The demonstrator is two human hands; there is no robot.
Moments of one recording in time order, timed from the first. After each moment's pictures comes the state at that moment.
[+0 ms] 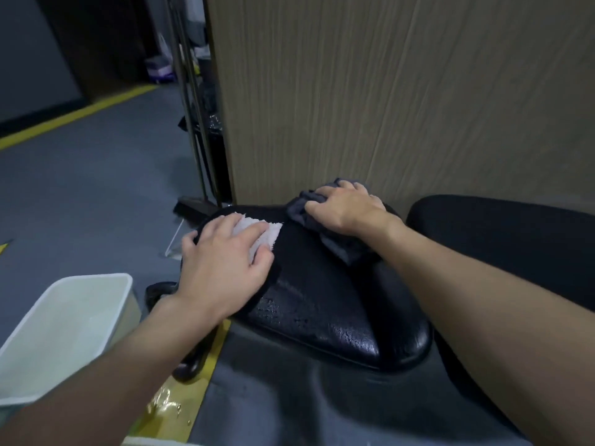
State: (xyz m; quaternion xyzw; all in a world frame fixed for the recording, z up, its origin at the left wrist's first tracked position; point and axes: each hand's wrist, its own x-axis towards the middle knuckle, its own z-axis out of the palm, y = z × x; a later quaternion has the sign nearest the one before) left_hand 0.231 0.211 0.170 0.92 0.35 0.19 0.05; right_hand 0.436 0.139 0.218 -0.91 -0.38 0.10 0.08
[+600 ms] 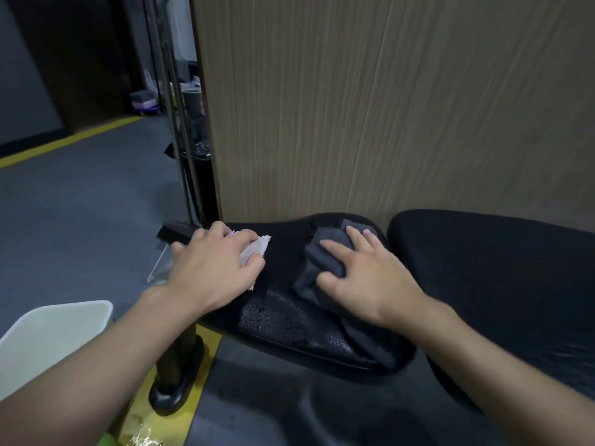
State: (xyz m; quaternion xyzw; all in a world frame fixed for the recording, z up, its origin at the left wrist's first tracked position) left_hand 0.234 0.221 0.195 0.93 0.33 0.11 0.06; right_hand 0.366 0.033 0.210 -0.90 -0.43 0.05 0.11
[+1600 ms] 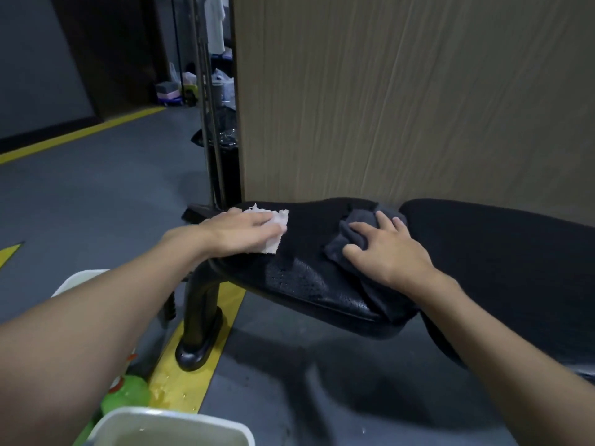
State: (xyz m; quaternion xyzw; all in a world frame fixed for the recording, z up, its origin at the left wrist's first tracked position) left_hand 0.207 0.229 0.220 0.92 0.32 -0.04 0.23; right_hand 0.360 0.018 0.214 -0.92 -0.37 0.06 0.10
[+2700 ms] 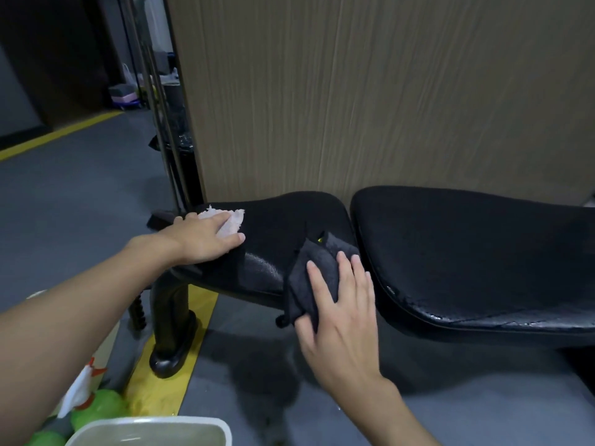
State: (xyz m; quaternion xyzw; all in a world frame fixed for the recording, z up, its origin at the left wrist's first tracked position) left_hand 0.221 0.214 0.219 0.93 0.34 -0.06 0.14; right_hand 0.271 -0.048 0.130 -0.86 -0.39 -0.23 0.26
